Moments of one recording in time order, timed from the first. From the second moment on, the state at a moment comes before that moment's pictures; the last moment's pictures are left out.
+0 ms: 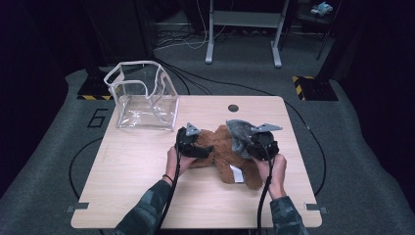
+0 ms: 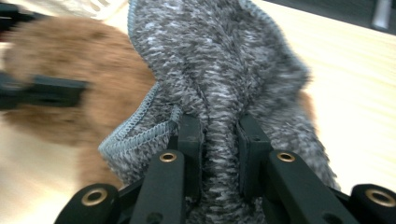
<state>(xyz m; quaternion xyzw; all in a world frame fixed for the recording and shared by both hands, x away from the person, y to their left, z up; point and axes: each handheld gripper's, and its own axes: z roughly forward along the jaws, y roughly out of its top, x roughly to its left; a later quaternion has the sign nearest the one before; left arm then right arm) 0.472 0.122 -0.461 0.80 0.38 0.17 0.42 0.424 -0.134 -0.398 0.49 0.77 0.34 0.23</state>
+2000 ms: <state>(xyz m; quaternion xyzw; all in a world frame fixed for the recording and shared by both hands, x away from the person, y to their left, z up) 0.476 0.122 -0.464 0.81 0.38 0.17 0.42 0.431 -0.066 -0.433 0.43 0.81 0.34 0.20</state>
